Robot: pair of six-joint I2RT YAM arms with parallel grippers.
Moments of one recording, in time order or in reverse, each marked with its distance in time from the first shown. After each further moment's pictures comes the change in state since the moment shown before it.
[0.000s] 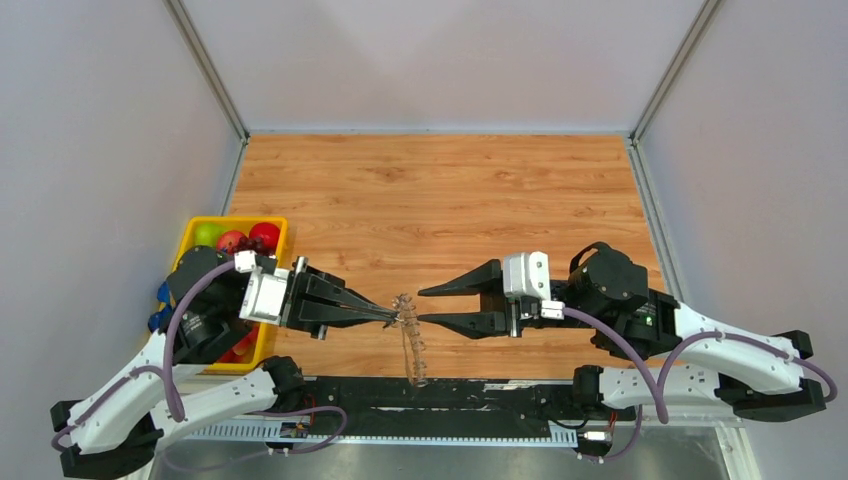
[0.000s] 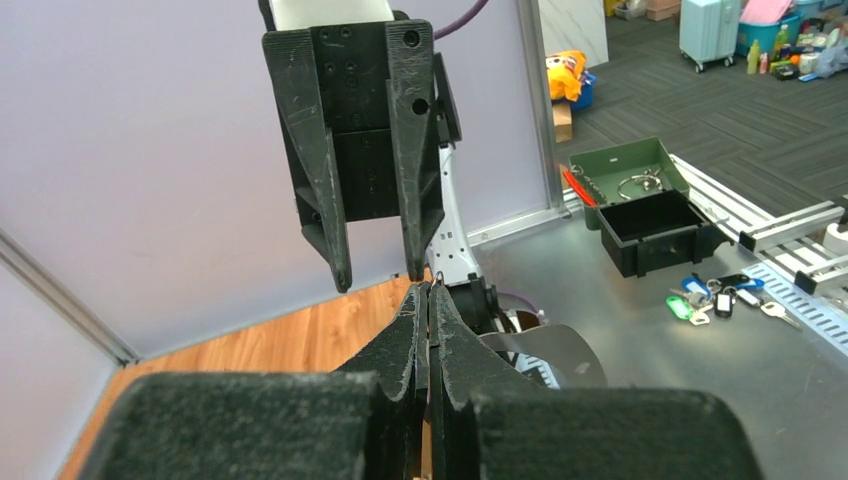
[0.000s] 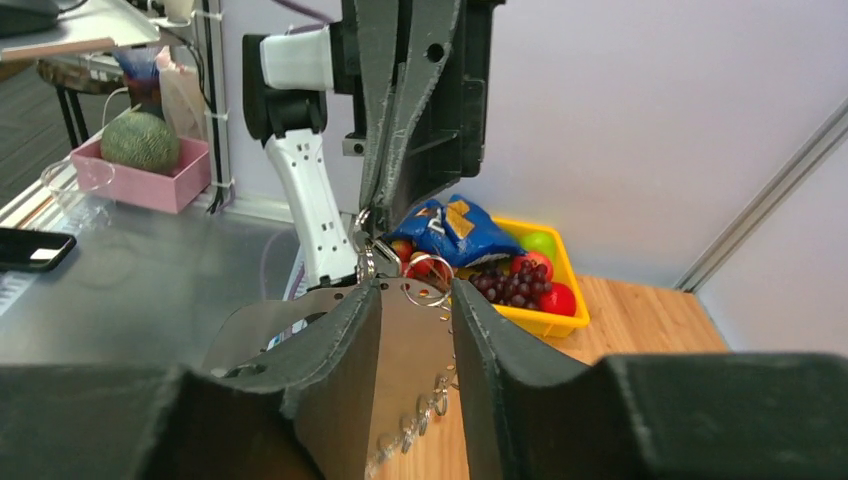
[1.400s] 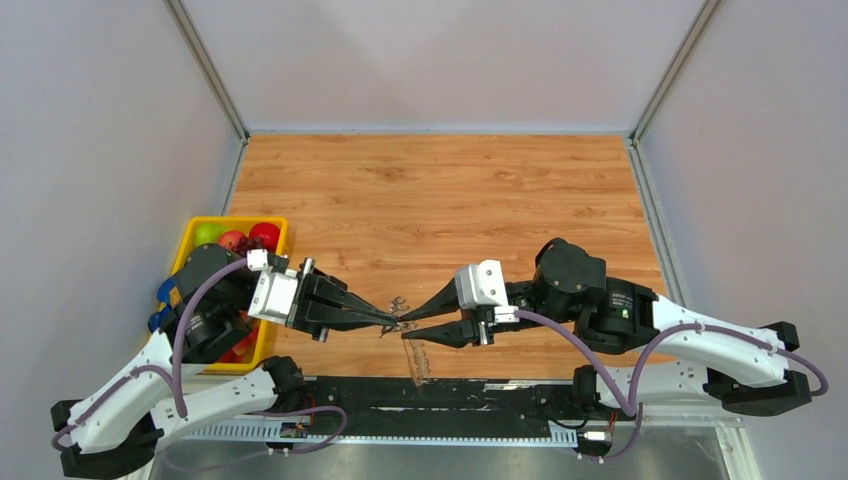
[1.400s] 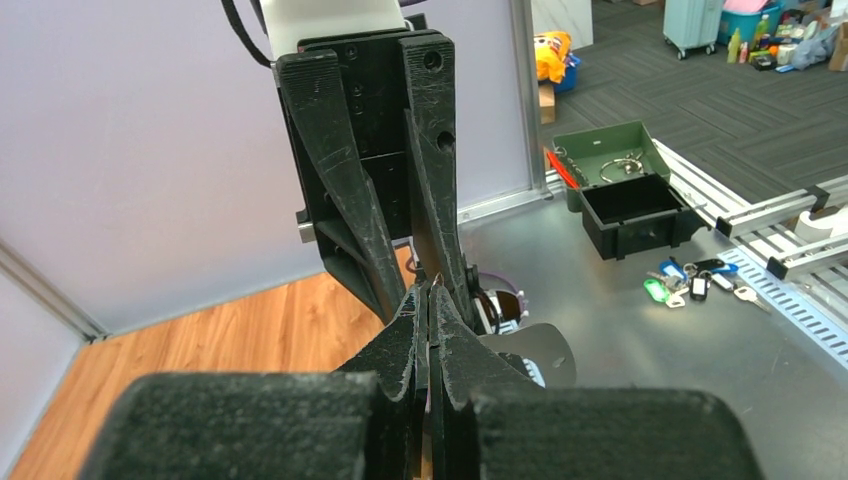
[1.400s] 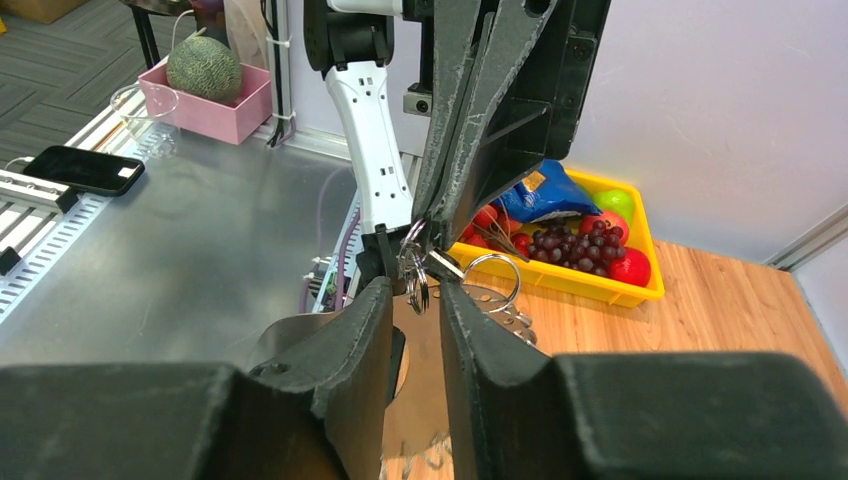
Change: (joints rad) left arm 0.000 0.013 0.002 -0.066 0.014 -0.002; right arm 0.000 0.114 0.080 -0.160 -0.120 -0.007
